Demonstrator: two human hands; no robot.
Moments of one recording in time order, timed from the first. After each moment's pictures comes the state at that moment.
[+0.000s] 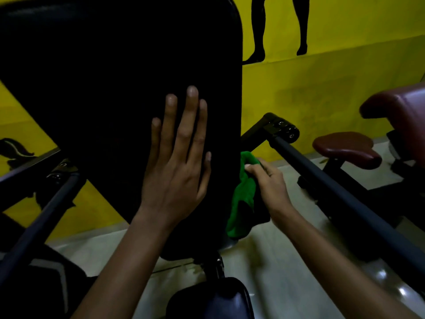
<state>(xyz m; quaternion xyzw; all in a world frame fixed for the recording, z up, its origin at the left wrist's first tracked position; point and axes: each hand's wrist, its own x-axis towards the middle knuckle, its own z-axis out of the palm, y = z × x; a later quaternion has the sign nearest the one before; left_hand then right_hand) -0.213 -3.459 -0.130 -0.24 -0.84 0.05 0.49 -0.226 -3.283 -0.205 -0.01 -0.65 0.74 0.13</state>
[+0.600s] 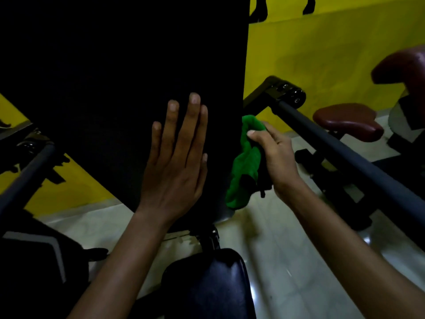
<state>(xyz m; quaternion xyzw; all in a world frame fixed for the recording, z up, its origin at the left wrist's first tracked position) -0.219 -3.465 -0.204 -0.26 -0.86 0.03 0.43 -0.230 -3.281 -0.222 0.04 -0.61 0.78 0.16</state>
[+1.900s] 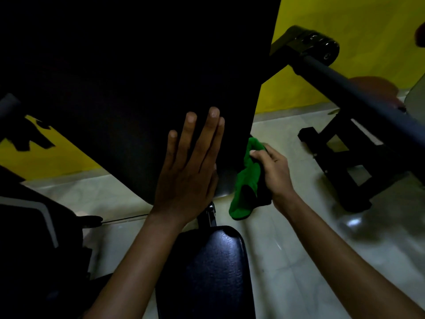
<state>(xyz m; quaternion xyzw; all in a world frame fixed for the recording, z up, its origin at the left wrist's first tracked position) -0.216 -3.463 -0.298 -0.25 -0.89 0.02 0.38 -0.235 -3.285 -0.338 -0.10 -0.67 0.73 0.08</state>
